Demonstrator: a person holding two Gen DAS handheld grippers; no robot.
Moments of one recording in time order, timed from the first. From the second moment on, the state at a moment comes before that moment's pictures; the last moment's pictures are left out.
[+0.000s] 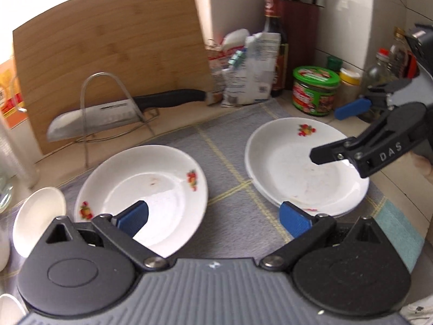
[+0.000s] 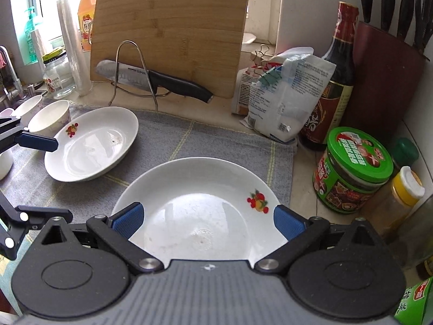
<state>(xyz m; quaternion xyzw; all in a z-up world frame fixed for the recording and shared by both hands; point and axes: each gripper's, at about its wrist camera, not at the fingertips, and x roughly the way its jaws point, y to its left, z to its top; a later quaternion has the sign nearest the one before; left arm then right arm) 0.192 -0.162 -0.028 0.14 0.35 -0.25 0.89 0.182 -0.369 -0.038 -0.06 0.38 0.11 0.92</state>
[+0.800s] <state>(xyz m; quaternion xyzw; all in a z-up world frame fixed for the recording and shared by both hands) 0.234 -0.043 -0.004 0.19 0.32 -0.29 0.88 0.175 -0.185 -0.076 -0.11 0.38 0.10 0.91</state>
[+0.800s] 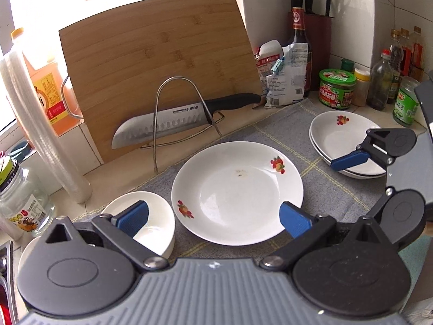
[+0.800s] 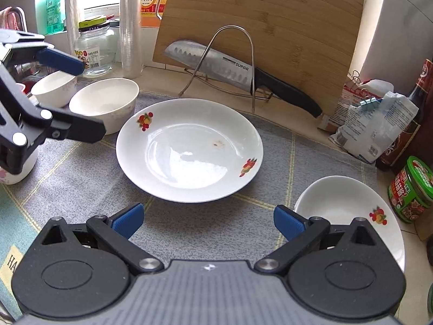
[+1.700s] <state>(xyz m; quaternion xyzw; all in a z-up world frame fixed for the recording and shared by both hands) 0.364 -0.087 -0.040 0.16 0.46 -0.31 0.82 0.214 -0.189 -0.116 -0.10 0.41 0.16 0.89</state>
